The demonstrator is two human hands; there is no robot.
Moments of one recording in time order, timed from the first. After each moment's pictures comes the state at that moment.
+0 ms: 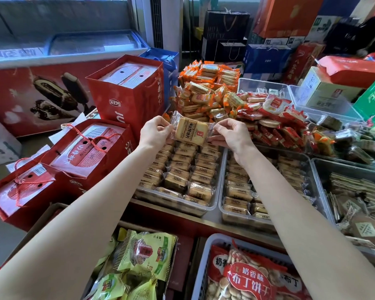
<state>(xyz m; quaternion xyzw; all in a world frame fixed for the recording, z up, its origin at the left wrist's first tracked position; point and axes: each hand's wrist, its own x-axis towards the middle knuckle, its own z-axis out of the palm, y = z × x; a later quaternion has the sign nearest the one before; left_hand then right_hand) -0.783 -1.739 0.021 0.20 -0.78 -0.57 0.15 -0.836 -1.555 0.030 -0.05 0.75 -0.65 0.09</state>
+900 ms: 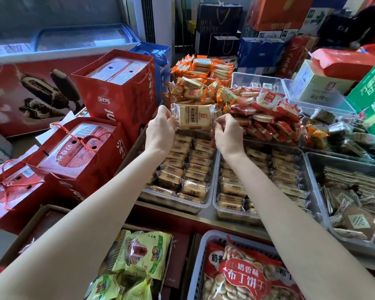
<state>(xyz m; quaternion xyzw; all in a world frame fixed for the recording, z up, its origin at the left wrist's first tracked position) -0.791 -1.704 0.022 0.14 -0.87 -0.39 0.25 -0.839 -1.557 0.011 -0.09 0.87 -0.48 -0.11</state>
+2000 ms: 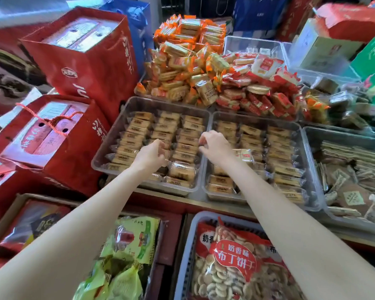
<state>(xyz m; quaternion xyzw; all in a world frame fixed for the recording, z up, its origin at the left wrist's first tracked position) -0.780 -1.705 -0.085 0.15 -0.93 -0.32 -0.08 -0.846 -1.524 -0.073 -0.19 0.95 -0.22 0.09</state>
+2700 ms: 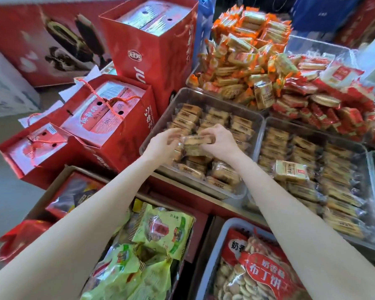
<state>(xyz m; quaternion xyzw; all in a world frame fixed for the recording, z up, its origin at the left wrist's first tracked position) -0.752 -1.786 -0.081 0.20 -0.87 -0.45 0.00 -0.839 -1.631 -0.076 -0.25 0.90 -0.32 0.15</state>
